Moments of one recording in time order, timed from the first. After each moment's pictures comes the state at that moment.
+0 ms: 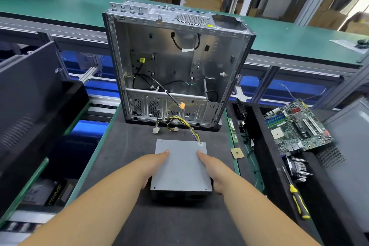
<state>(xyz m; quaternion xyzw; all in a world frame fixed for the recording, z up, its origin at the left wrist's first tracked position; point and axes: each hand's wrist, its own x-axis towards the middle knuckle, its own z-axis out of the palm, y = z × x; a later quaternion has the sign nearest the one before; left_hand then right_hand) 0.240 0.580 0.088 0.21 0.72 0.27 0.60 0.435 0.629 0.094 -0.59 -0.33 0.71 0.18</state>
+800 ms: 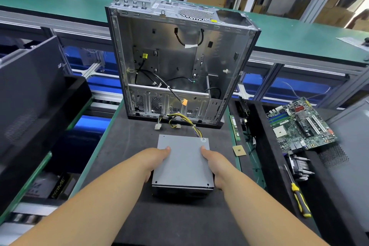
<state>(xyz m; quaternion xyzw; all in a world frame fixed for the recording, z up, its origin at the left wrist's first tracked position) 0.241 0.581 0.097 0.22 0.74 0.27 0.58 0.433 0.628 0.103 -0.61 -0.31 0.70 0.20</state>
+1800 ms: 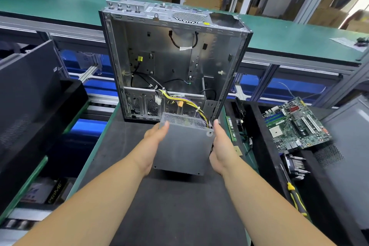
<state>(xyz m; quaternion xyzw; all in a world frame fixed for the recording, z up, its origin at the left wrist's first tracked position) 0.247 0.589 0.120 0.28 0.57 0.51 0.58 0.436 0.656 0.122 -0.46 -0.32 0.74 0.36</state>
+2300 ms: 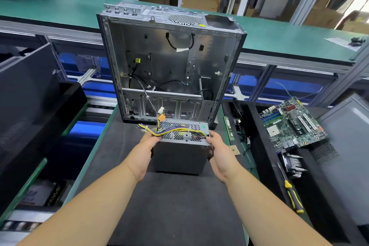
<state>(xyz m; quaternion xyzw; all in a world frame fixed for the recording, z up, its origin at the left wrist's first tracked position) 0.239 0.579 0.096 0.30 0.56 0.52 0.57 0.454 0.644 0.104 -0.48 -0.42 0.68 0.36</state>
